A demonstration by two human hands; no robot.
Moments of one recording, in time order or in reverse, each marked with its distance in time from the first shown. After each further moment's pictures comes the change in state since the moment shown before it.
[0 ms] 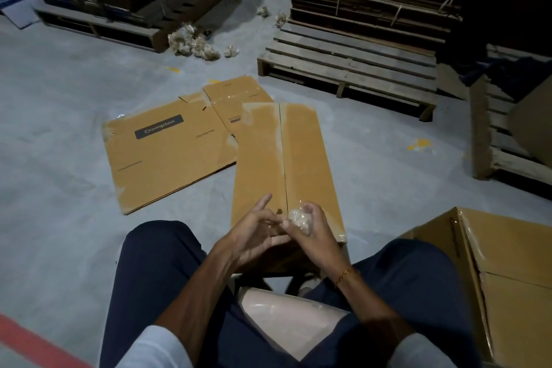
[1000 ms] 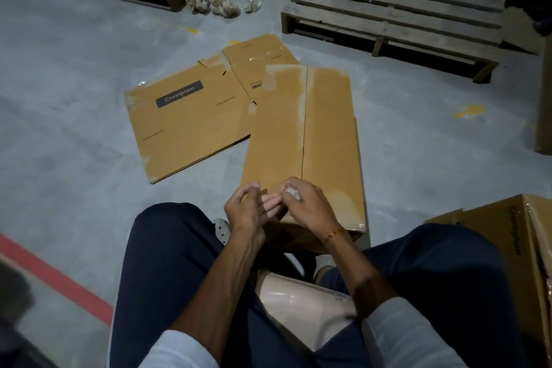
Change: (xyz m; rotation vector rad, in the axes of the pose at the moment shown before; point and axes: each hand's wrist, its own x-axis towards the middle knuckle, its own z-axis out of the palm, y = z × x) left_hand 0.013 -0.009 -0.022 -0.174 0.760 0.318; right_hand 0.057 -0.011 0.050 -0.288 -0.093 -0.125
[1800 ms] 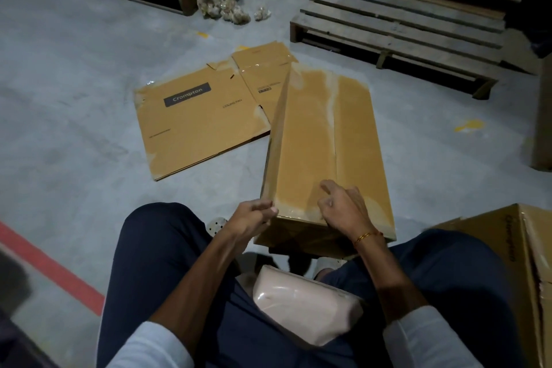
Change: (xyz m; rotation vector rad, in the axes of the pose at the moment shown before) left_hand 0.012 0.007 -0.043 0.665 -0.352 -0.082; right_hand -0.014 0.021 -0.048 -0.452 -0.015 0.112
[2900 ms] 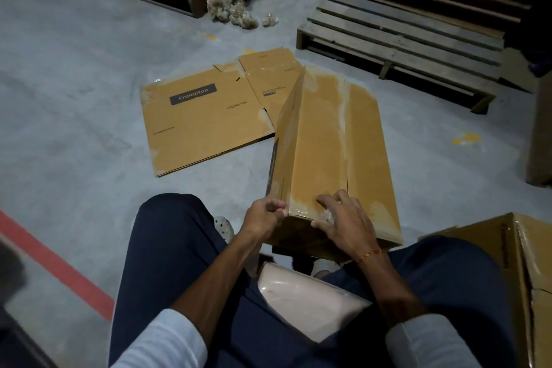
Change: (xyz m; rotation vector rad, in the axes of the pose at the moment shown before) left_hand -0.002 -0.010 0.020 0.094 0.104 0.193; right_hand -0.029 0.004 0.009 -0.172 0.086 -0.156
